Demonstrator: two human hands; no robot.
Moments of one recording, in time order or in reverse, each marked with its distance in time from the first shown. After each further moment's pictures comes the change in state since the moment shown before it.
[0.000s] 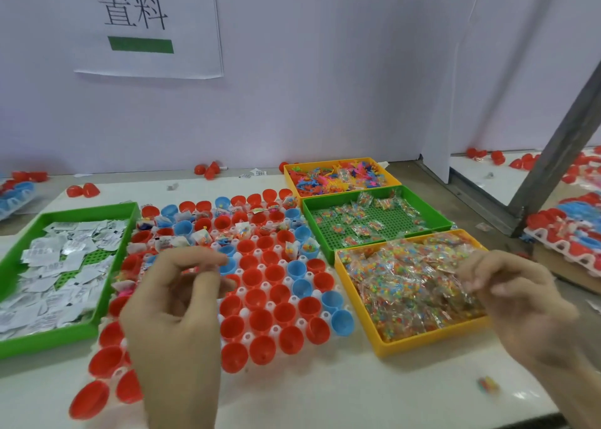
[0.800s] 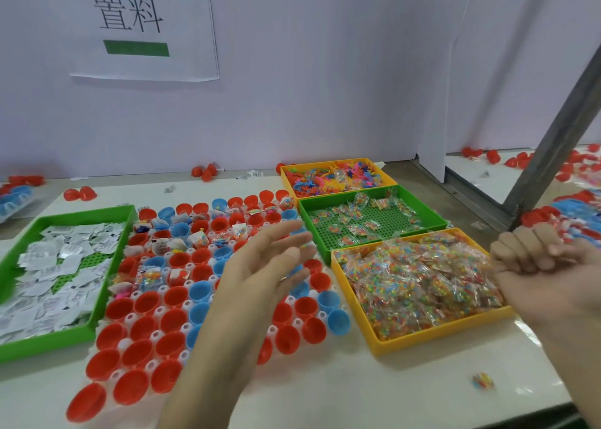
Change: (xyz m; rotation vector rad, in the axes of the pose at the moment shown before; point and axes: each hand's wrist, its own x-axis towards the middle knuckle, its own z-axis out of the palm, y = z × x) left_hand 0.011 0.010 0.044 -0.294 -0.536 -0.417; right_hand 0.034 0.010 -0.050 0.869 0.051 0.145
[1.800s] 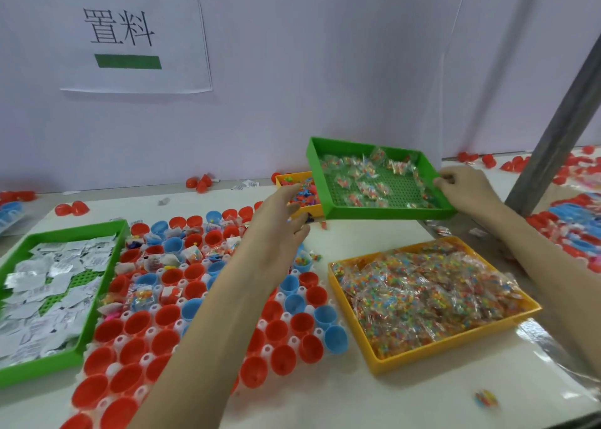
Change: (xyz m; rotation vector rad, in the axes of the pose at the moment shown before) left_hand 0.092 0.025 0.031 -0.260 0.029 -0.228; right_hand 0.165 0.001 -0.012 -2.148 0.136 -0.072
